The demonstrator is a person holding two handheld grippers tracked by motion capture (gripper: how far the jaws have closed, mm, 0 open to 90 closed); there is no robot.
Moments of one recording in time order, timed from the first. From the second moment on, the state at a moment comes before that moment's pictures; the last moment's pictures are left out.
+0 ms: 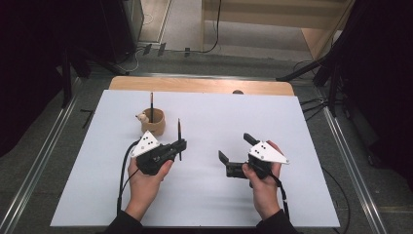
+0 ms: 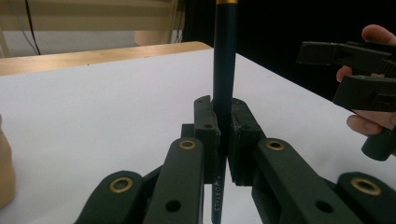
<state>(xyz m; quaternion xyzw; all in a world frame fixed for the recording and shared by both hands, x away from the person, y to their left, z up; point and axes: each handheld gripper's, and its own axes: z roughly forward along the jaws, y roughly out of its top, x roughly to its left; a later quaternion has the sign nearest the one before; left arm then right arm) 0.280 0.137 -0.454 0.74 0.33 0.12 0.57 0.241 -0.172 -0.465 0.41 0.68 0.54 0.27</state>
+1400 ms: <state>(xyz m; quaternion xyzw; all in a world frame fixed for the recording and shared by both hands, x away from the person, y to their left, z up) 0.307 0.183 -0.438 0.70 0.37 0.17 0.58 0.201 -0.275 -0.489 0.45 0.66 0.54 0.27</state>
